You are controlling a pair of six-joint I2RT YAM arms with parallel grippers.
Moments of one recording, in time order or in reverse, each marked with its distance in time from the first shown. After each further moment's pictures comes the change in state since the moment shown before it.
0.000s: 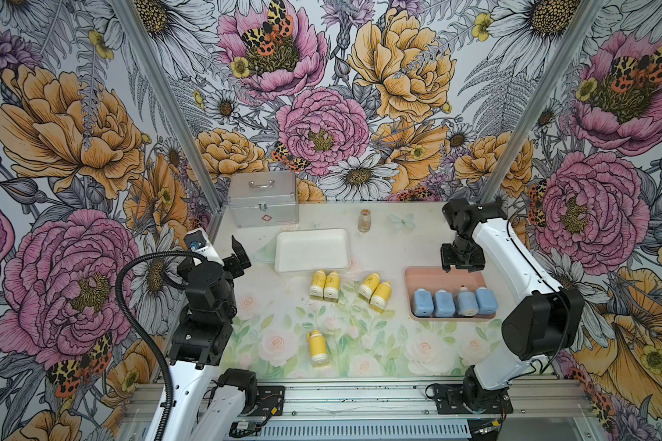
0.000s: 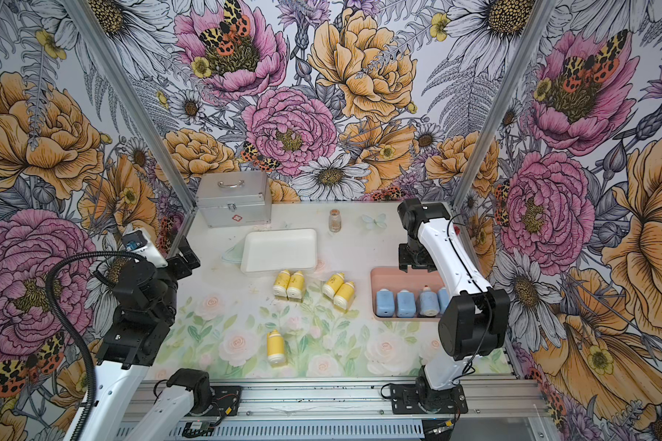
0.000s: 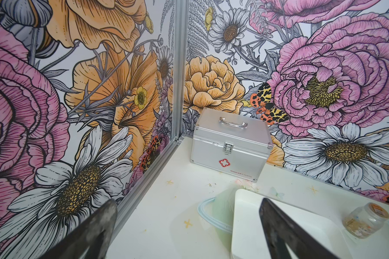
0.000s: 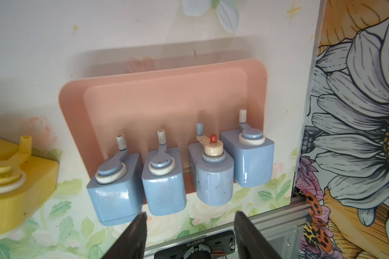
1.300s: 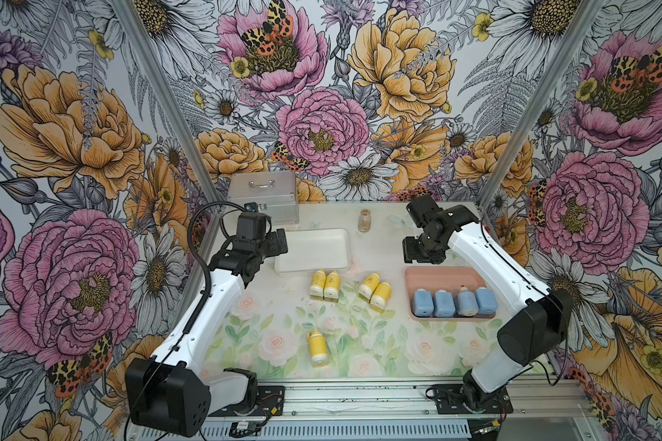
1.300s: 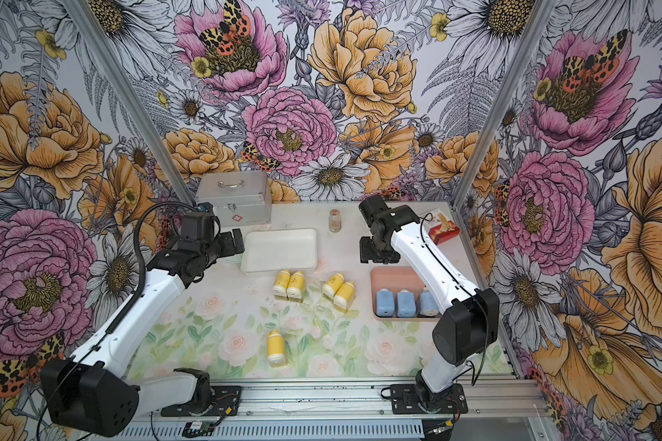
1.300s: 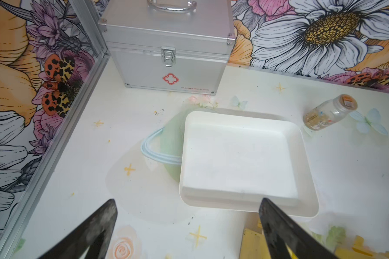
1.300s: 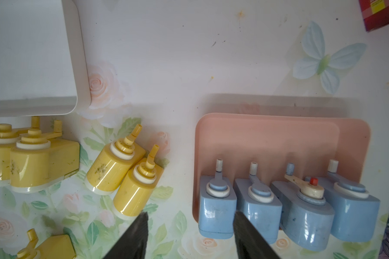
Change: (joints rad) left arm -0.052 0.647 0.346 -0.274 0.333 -0.132; right arm 0.253 0.000 0.027 0.204 -0.134 0.126
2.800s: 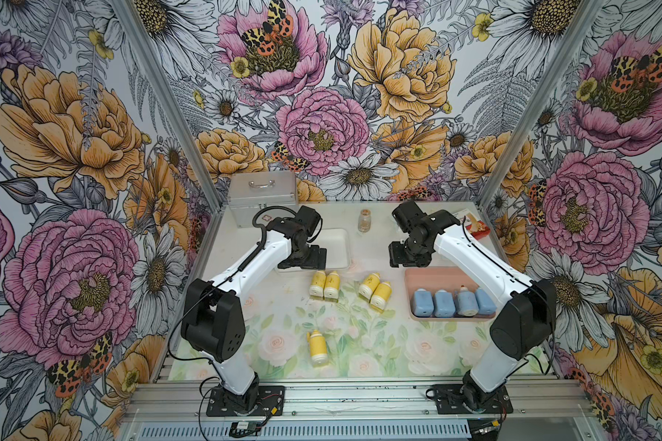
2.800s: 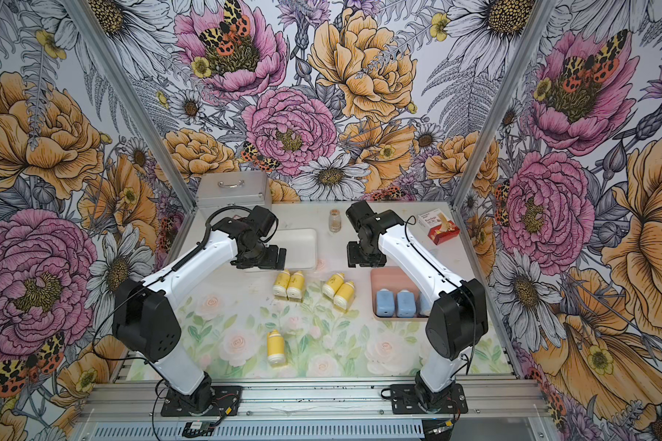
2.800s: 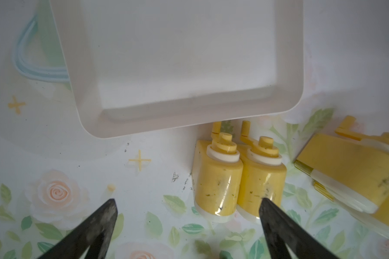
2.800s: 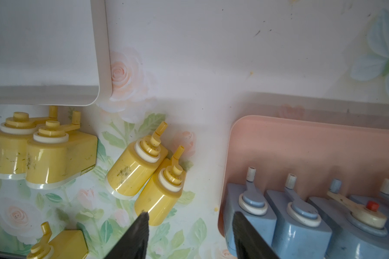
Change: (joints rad) left arm -0.250 0.401 0.317 -0.479 0.146 -0.086; right arm 0.064 0.056 -0.042 0.082 -0.054 0.023
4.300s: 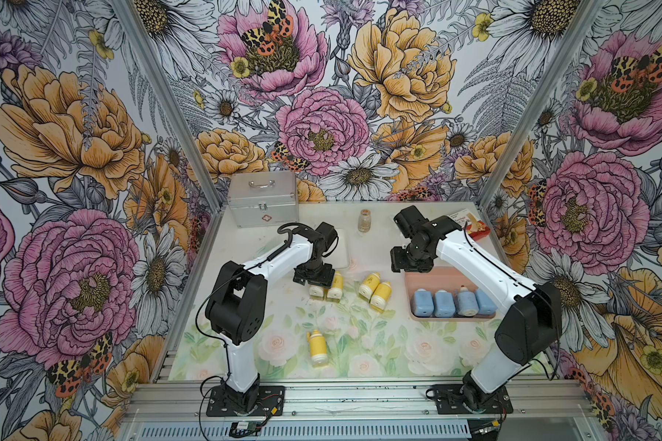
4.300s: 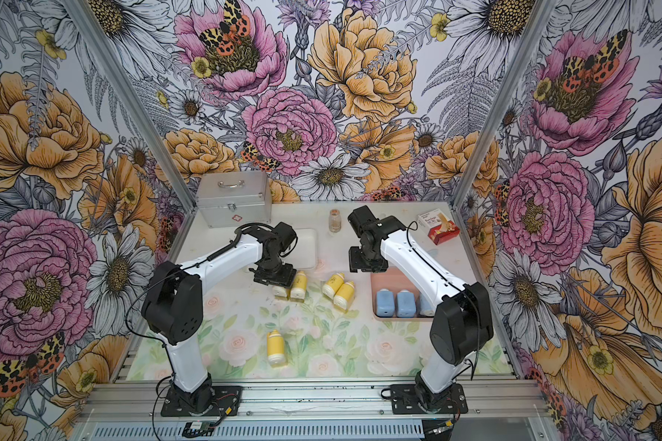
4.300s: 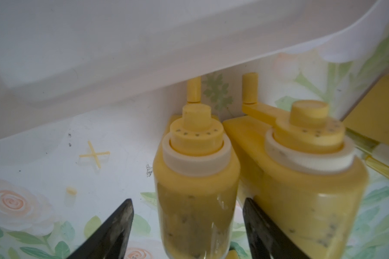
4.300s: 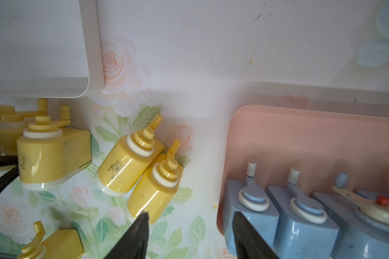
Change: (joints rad) left arm -0.074 0.180 -0.014 -0.040 0.037 0.058; right arm 0.000 -0.045 -0.084 0.038 -0.004 0.011
